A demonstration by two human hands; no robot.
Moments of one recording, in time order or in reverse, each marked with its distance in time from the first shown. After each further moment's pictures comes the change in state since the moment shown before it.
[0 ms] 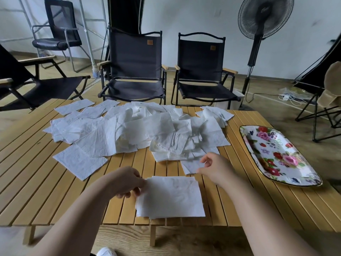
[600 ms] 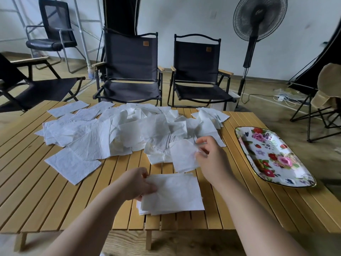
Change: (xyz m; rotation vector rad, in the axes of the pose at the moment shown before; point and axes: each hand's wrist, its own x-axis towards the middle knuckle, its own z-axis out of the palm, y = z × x) left_hand 0.012 0.024 0.028 -0.150 0.078 0.102; right_hand -0.012 -0.024 -0.011 0.251 0.259 -0.250
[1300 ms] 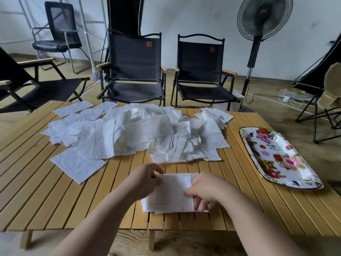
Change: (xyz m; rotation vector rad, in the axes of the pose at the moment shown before) left_hand 0.004 0.000 0.010 0.131 0.144 0.250; right_hand -0.024 -0.012 0.011 -0.337 -0.761 0.457
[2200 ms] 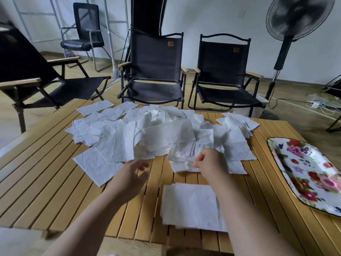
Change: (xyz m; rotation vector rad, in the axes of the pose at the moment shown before) left_hand 0.001 -0.065 -0.051 -0.007 0.323 -0.039; right_hand 0.099 -0.055 -0.015 -0.028 0.631 -0.179
